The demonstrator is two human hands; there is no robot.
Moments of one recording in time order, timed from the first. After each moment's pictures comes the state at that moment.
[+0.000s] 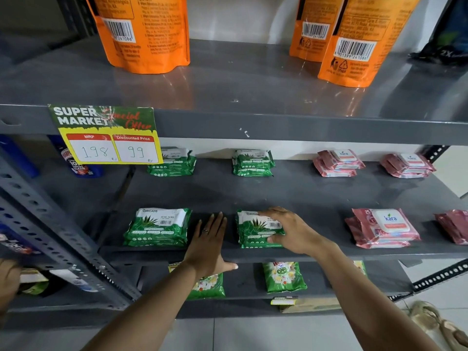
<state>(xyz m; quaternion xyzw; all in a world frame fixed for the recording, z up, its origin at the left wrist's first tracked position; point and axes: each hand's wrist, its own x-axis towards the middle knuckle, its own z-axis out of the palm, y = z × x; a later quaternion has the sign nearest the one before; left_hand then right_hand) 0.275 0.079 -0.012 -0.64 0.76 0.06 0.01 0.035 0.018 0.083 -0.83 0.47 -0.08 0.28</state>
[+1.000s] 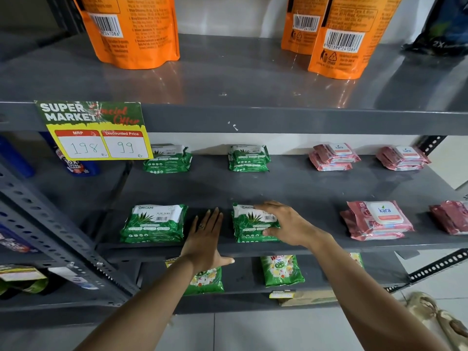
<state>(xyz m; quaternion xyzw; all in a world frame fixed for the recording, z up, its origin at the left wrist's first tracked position) 0.273 0.081 -0.011 -0.65 0.76 0.06 0.00 0.032 0.017 0.084 -0.84 0.46 -0.07 0.28</state>
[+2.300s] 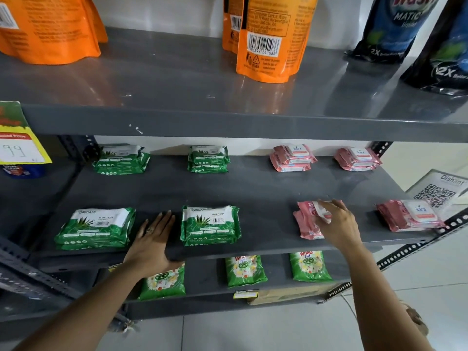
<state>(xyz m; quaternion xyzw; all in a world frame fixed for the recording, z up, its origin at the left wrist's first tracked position) 0.273 0.077 -0.015 -0.65 0.76 0.05 -0.02 -0.172 0.009 0.093 -0.67 0.70 -0.22 0.09</state>
